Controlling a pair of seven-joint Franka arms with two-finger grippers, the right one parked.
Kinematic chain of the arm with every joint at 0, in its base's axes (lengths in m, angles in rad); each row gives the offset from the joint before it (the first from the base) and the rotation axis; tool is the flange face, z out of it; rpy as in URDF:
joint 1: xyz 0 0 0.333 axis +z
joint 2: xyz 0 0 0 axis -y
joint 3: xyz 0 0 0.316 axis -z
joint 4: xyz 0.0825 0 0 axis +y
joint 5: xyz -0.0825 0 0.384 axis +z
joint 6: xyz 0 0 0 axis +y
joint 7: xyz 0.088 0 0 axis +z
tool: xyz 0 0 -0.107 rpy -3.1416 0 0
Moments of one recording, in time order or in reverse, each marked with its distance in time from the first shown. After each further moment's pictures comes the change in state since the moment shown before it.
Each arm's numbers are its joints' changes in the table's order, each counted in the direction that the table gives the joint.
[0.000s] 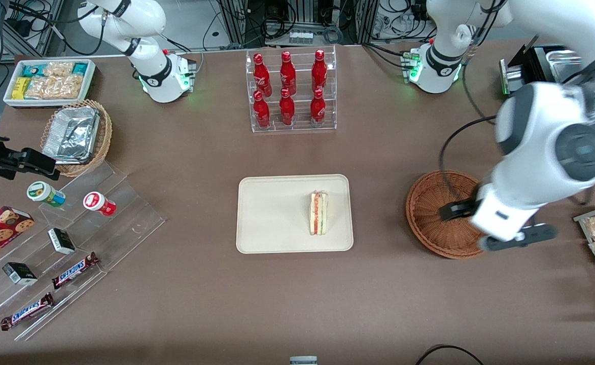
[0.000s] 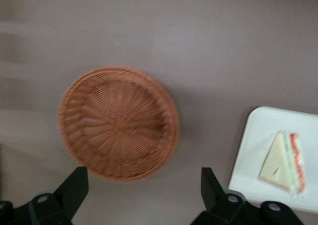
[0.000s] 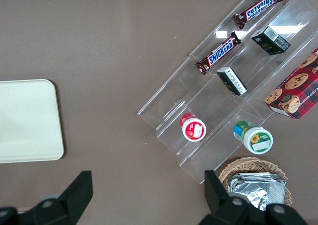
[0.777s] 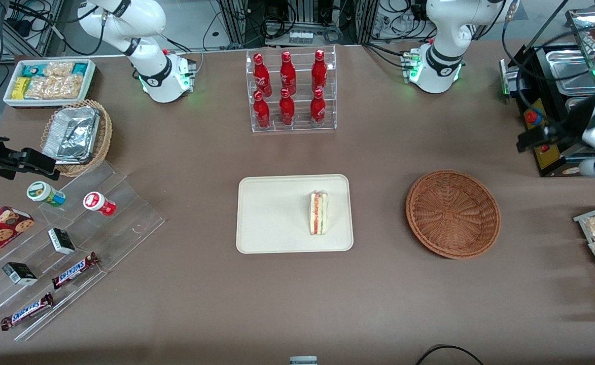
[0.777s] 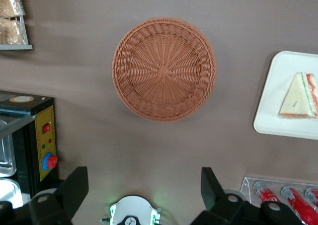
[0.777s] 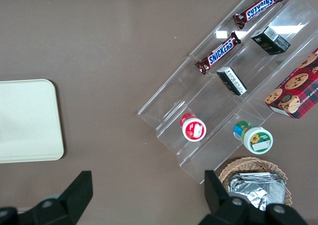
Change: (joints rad) arm 0.185 0.268 0.072 0.053 0.000 0.276 -0.146
